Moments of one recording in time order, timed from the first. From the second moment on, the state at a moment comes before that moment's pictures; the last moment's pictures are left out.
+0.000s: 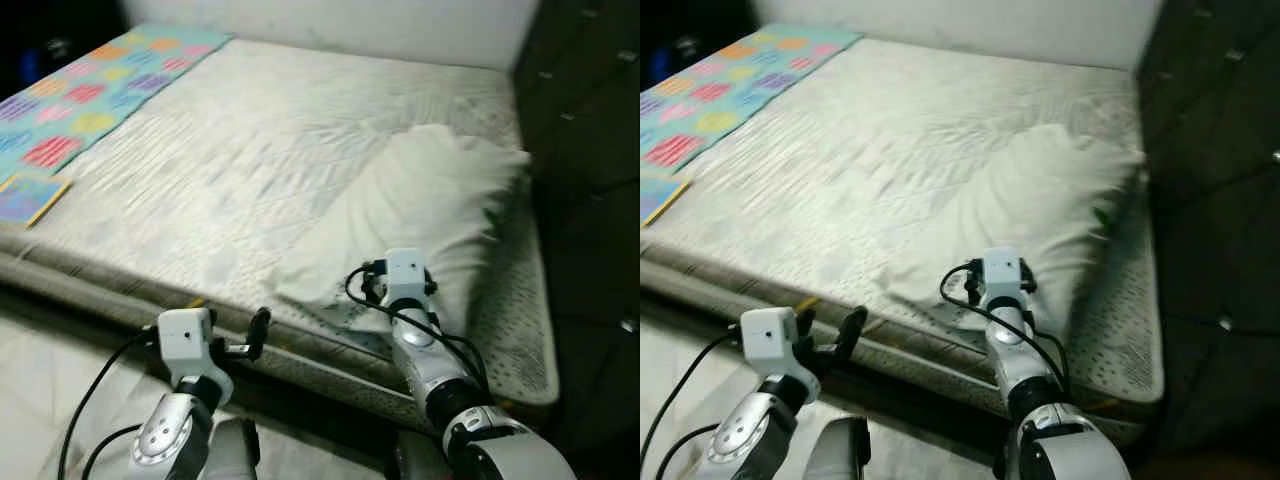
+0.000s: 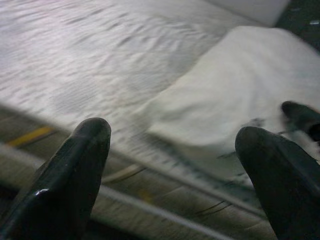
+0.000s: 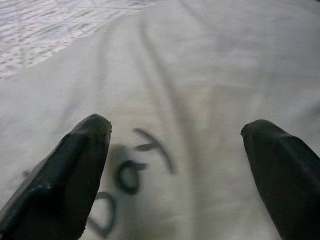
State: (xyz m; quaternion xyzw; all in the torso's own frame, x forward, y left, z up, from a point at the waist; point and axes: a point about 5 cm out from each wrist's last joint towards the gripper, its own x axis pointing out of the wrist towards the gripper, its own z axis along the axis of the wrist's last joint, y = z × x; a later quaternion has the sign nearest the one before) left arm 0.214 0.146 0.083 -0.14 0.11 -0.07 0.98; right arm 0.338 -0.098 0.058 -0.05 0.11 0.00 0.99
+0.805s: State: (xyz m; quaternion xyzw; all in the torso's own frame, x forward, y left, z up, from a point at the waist) left arm 0.204 0.145 0.073 -0.14 0.14 -0.06 0.98; right arm 0.331 -0.111 0.040 -0.11 0.17 -0.03 0.98
